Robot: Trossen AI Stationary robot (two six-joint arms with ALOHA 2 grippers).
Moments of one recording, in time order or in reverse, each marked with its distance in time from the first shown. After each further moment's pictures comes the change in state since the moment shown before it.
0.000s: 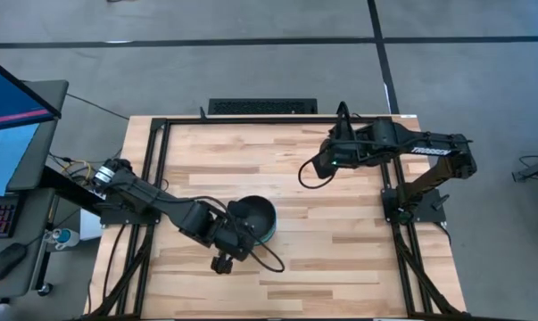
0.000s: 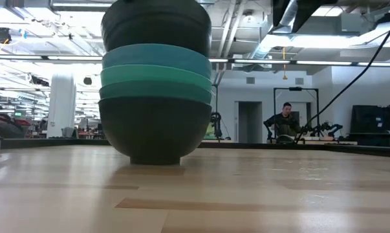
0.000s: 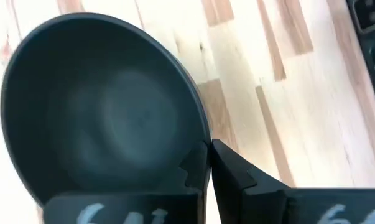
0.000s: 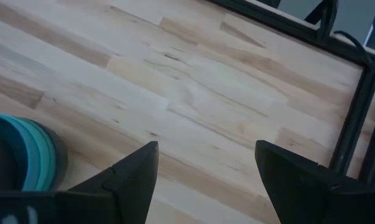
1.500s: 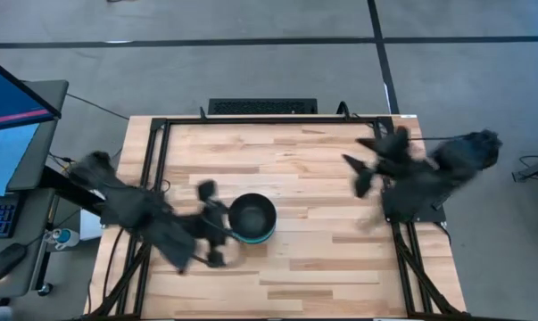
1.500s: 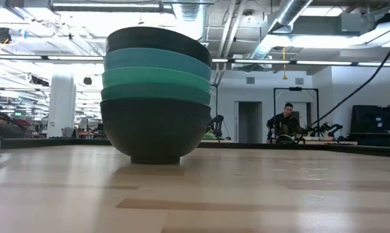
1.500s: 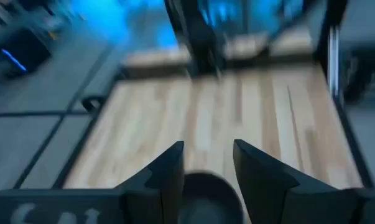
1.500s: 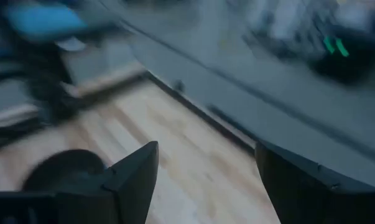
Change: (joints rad) left arm -0.173 -0.180 0.171 0.119 -0.582 -0.183; right arm 0.507 -0.198 0.051 0.072 0.631 -0.155
